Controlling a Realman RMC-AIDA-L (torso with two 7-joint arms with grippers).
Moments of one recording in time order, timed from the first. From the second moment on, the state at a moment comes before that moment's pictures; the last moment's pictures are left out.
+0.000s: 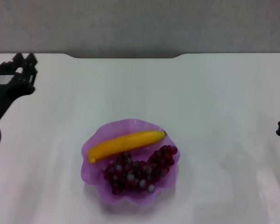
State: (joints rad) left arm 0.00 -1.85 -1.09 -1.29 2.60 0.51 -0.11; right arm 0.23 2.00 -2.00 -0.63 0.71 -0.62 -0.21
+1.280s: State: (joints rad) left arm 0.08 -1.88 -1.21 -1.06 2.67 0.67 -0.37; right arm -0.03 2.00 -1.73 -1.18 0.70 -0.30 -0.42
